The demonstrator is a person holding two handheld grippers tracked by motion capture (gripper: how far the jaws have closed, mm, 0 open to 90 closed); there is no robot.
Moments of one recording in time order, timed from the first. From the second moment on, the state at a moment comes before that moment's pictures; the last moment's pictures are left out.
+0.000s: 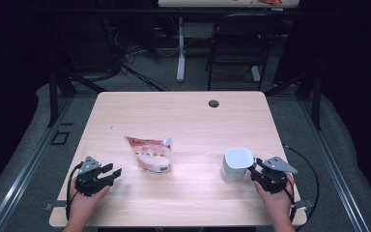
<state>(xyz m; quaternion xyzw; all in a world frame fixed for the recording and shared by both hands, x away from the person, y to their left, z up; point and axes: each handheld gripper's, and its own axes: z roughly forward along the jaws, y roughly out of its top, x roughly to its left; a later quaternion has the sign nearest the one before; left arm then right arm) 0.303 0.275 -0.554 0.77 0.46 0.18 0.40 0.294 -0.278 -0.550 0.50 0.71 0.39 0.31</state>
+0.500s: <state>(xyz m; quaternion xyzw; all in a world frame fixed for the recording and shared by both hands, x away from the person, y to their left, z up) 0.296 0.284 -0.554 0.77 0.46 0.18 0.40 0.302 -0.279 -0.550 0.50 0.71 0.40 0.29</state>
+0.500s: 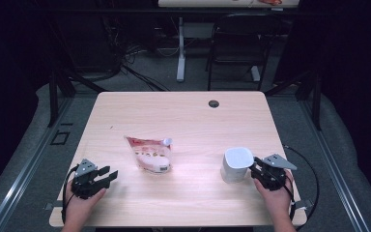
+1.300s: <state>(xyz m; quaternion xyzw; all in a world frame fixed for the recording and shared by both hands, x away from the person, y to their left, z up) 0.301 0.279 -0.553 0.77 0.45 0.18 0.40 0.293 -0.277 -0.547 0.52 0.71 0.37 0.30</state>
